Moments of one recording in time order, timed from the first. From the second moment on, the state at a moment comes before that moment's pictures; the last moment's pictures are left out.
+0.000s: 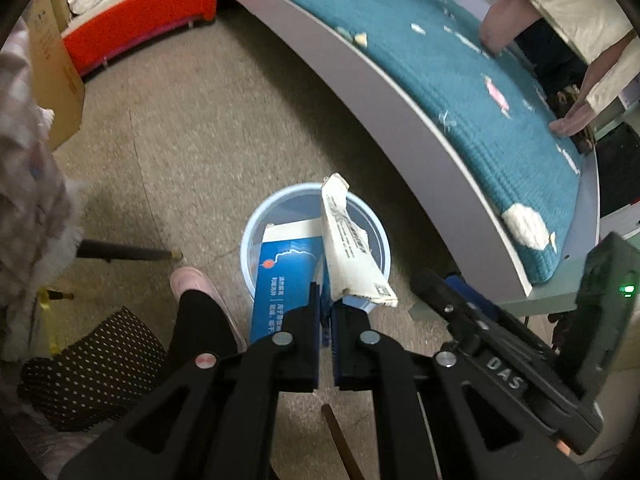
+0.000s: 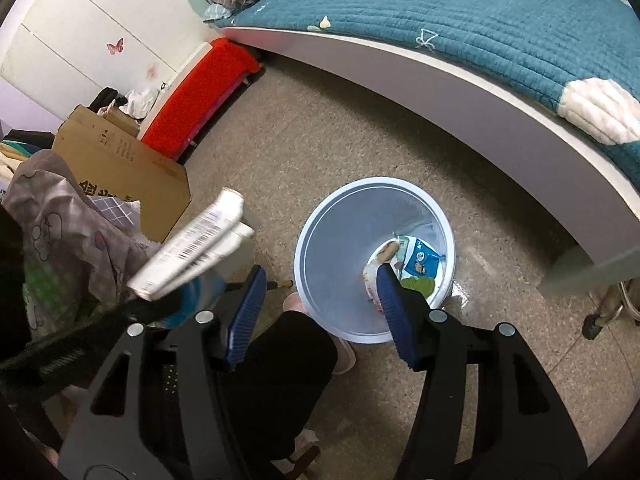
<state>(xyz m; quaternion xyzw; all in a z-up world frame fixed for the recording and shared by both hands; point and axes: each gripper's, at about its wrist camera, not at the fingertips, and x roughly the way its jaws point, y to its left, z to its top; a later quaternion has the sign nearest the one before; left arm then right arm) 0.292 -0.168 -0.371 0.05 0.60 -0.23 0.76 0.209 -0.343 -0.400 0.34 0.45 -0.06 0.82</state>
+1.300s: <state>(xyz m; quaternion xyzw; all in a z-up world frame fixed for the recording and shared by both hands) 0.282 -0.172 -0.298 0.06 0.53 -0.22 0.82 0.170 -0.350 -0.325 0.36 0.34 -0.08 0.86</state>
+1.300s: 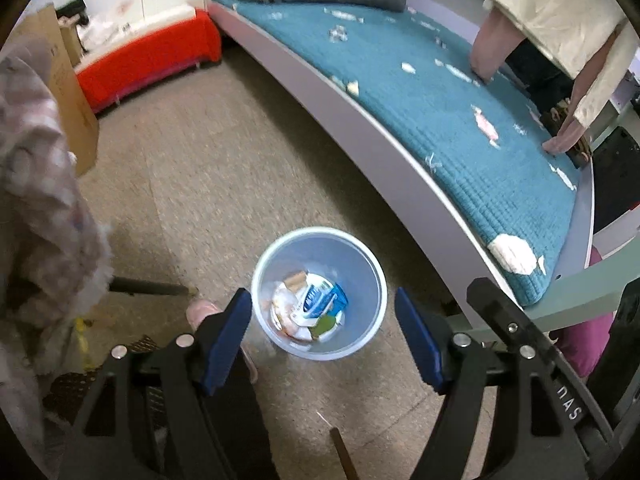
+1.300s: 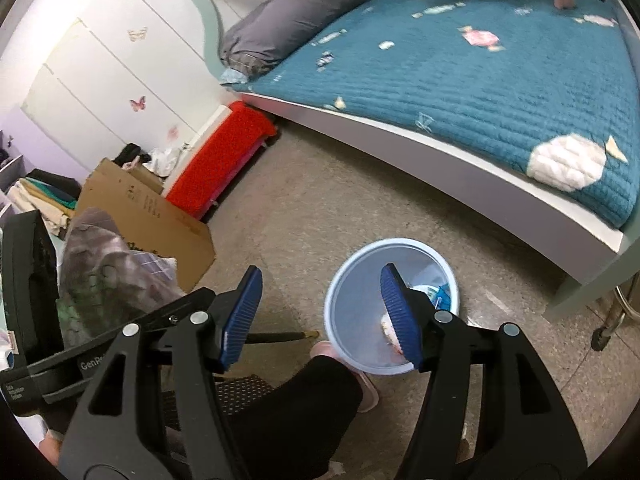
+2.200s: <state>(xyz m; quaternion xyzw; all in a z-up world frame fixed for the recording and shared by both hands) 0.151 0.144 -0.094 -0.07 0.32 -0.06 0.94 0.178 -0.084 -0.130 0.18 0.29 0.19 0.92</state>
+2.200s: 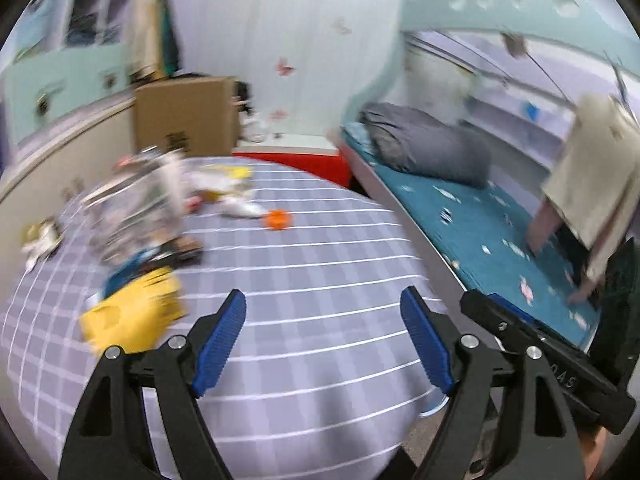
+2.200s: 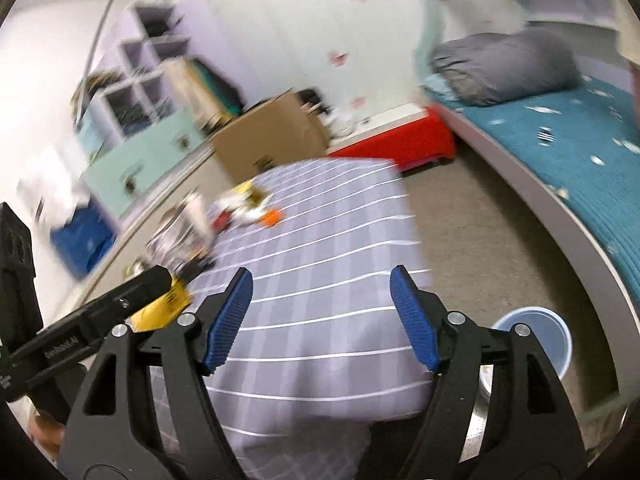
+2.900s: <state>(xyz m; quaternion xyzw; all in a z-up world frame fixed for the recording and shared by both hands) 0.136 0.275 -0.150 -0.24 0.33 -0.06 0.91 0.195 0.050 -0.131 0.10 0.34 0.27 0.90</state>
